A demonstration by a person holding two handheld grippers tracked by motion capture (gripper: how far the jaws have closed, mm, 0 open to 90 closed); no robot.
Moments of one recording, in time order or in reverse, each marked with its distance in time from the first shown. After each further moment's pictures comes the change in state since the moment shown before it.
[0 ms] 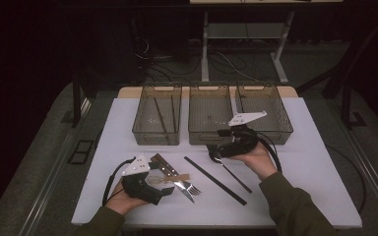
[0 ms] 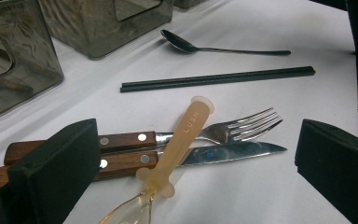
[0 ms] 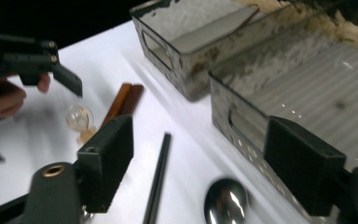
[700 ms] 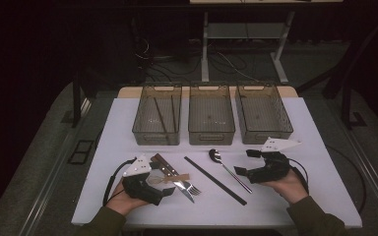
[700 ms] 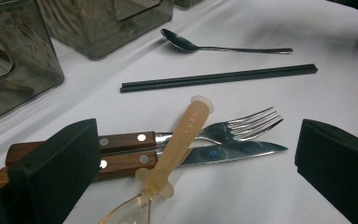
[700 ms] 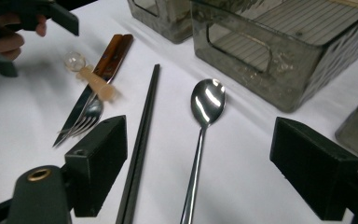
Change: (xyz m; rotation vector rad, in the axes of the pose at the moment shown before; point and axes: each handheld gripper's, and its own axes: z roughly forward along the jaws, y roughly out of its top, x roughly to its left) left arm -0.003 0.001 0.000 0.006 0.014 0.012; right arm 0.006 -0.077 -0.063 -0.006 -0.070 0.036
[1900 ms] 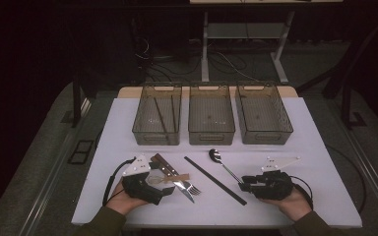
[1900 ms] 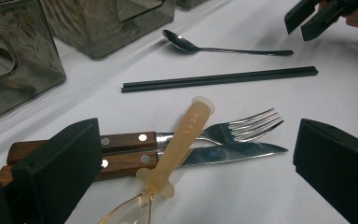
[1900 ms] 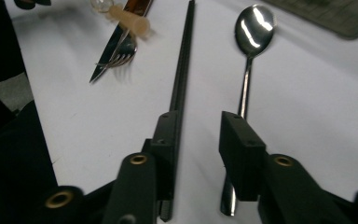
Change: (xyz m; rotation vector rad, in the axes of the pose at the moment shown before) left arm 0.000 0.000 0.000 0.000 0.001 -0.009; right arm 0.022 -0.036 -0.005 0.132 0.069 0.022
